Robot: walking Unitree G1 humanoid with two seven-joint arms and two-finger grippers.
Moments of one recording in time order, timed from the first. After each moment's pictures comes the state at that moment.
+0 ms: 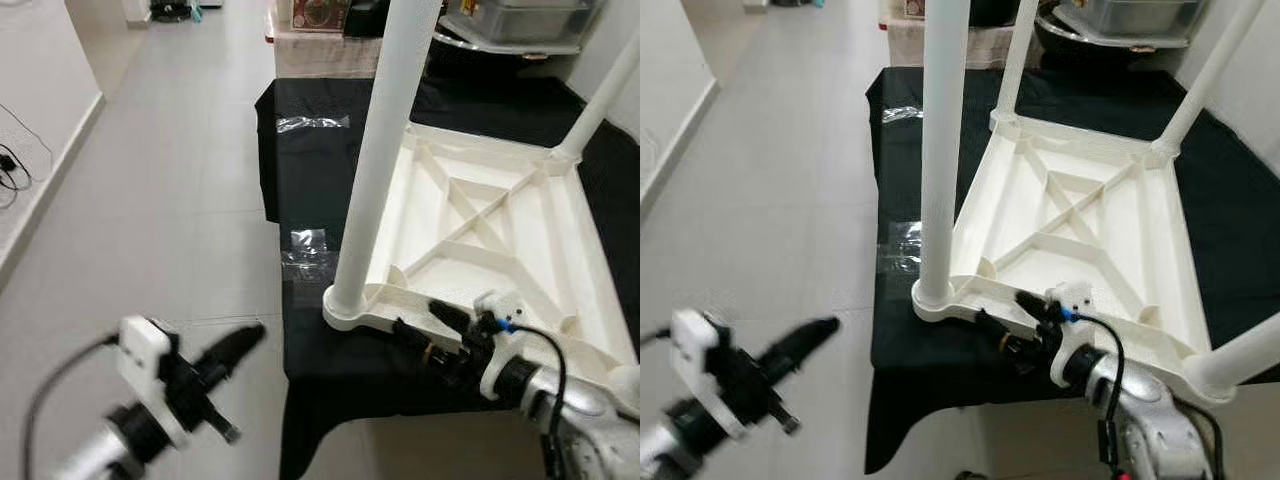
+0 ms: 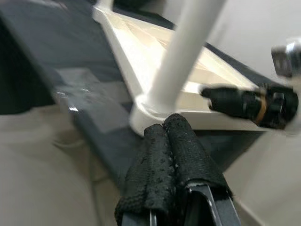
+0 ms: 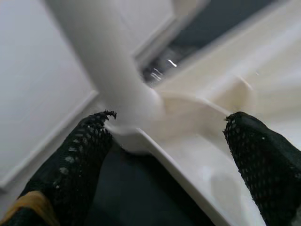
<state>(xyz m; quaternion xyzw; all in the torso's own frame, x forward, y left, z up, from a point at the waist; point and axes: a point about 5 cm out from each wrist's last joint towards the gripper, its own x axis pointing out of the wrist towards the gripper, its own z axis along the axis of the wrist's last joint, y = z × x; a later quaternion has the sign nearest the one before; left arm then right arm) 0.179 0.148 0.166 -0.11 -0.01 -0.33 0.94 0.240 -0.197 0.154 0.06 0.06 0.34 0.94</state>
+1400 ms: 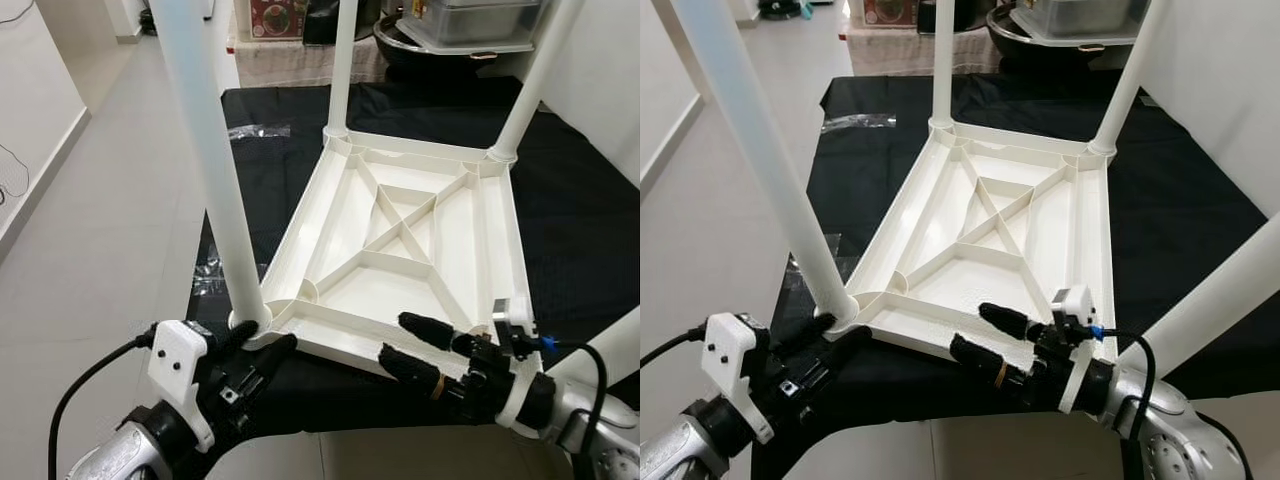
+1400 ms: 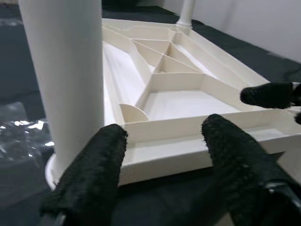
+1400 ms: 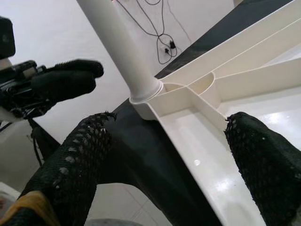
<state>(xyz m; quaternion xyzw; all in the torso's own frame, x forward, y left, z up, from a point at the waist) 0.177 0.139 0.181 -0.02 -0.03 -0.27 0.96 0.212 -0.191 0.160 0.10 0.09 0.46 0.88</state>
